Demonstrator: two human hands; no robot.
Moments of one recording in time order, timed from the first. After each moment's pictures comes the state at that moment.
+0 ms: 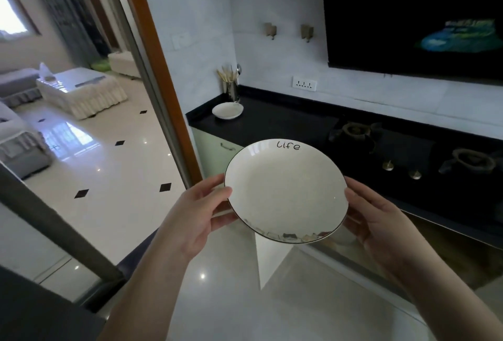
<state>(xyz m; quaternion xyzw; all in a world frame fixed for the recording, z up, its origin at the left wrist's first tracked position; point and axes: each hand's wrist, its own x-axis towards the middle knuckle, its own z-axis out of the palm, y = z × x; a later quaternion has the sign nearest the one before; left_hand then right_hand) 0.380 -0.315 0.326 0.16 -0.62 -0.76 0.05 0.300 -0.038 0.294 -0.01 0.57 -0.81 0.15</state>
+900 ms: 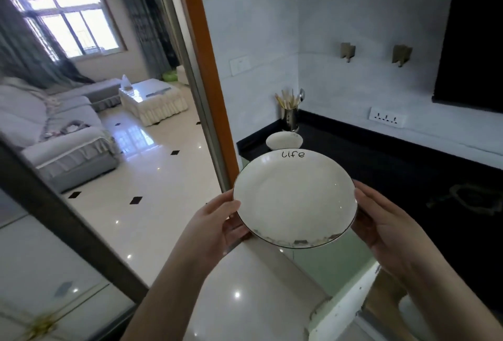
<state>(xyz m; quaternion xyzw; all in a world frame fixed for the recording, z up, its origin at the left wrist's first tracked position) 0.202 -0.468 0.333 0.26 -0.51 -0.81 0.14 0.060 -0.228 0.310 -0.07 0.53 -0.82 0.22</state>
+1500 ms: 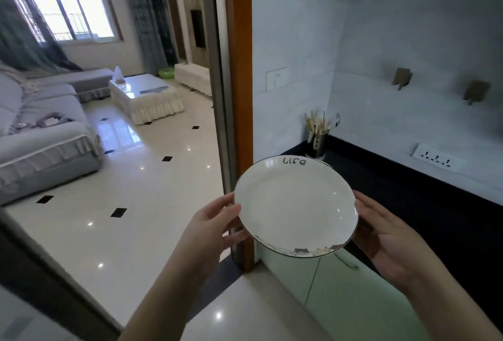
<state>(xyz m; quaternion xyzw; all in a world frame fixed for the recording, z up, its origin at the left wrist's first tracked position) 0.106 -0.704 0.318 0.24 -0.58 -0.76 0.16 -0.040 -0.461 0.313 -0.05 0.54 -0.80 0.24</state>
